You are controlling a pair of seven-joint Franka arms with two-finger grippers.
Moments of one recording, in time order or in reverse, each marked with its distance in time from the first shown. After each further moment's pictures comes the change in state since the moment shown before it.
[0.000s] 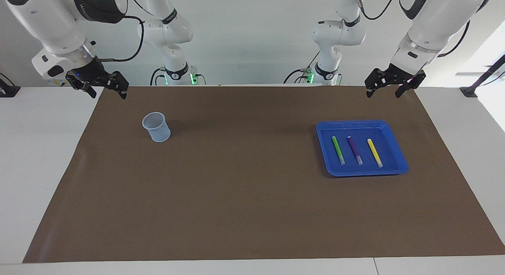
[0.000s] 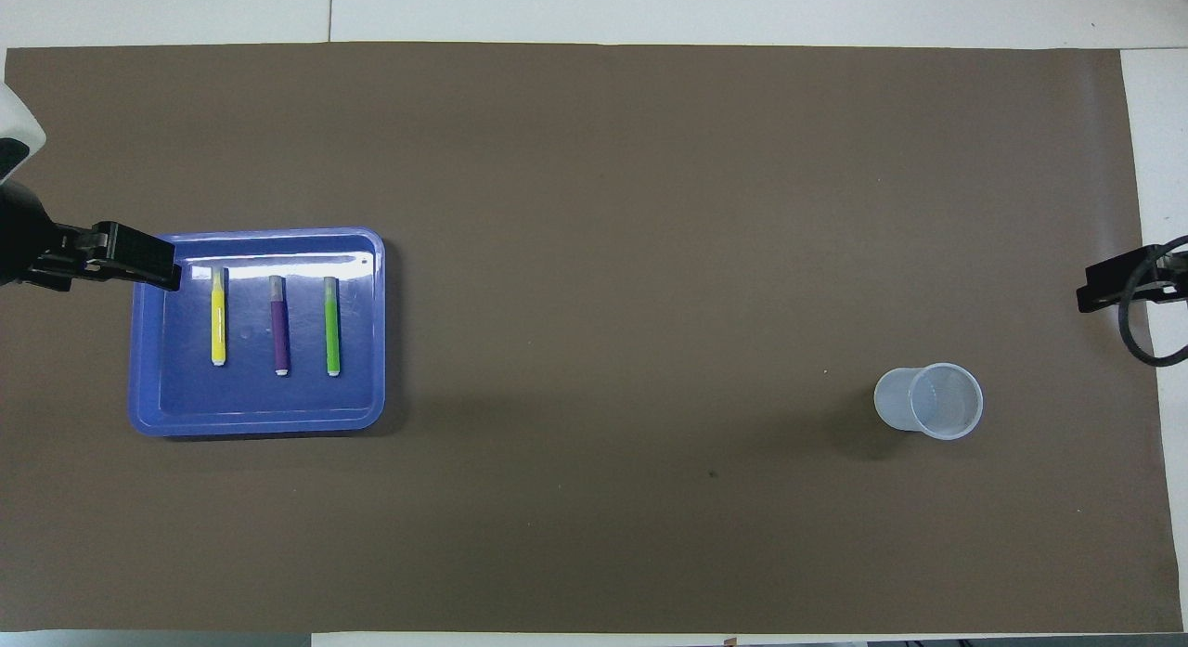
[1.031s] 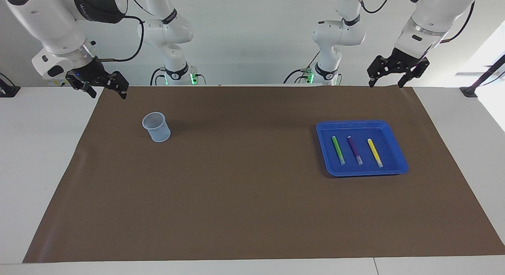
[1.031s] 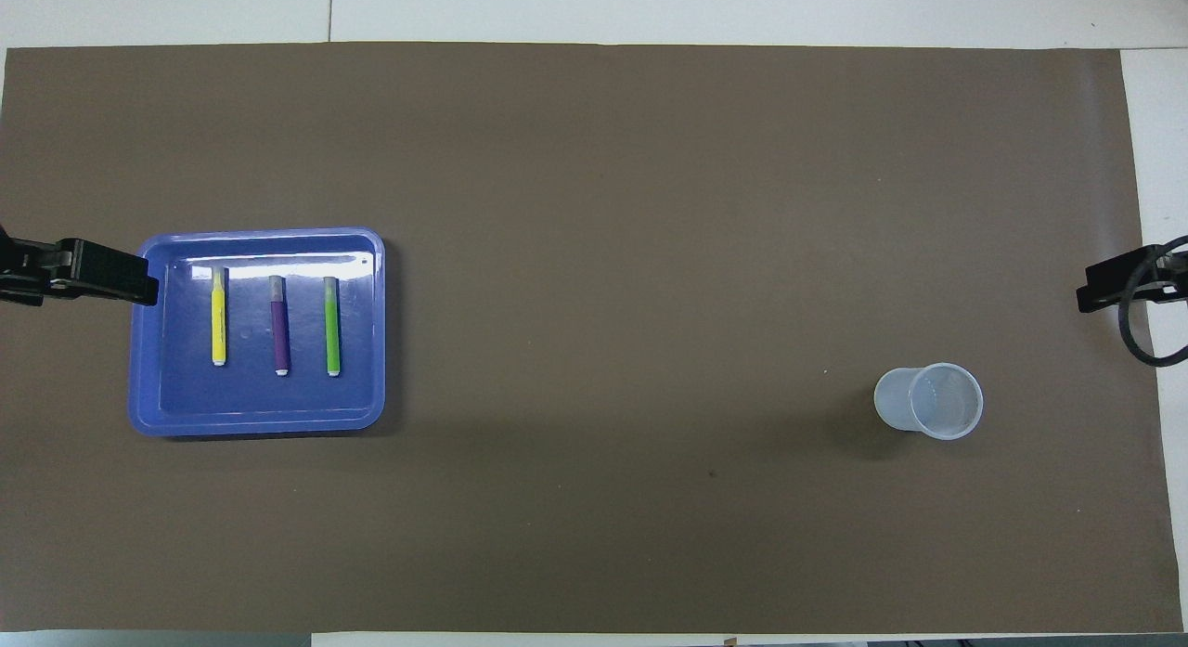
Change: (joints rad) left arm 0.000 -0.049 0.000 -0.001 -0.005 -0.030 0.000; right arm 0.000 0.000 0.000 0.000 0.000 0.000 0.000
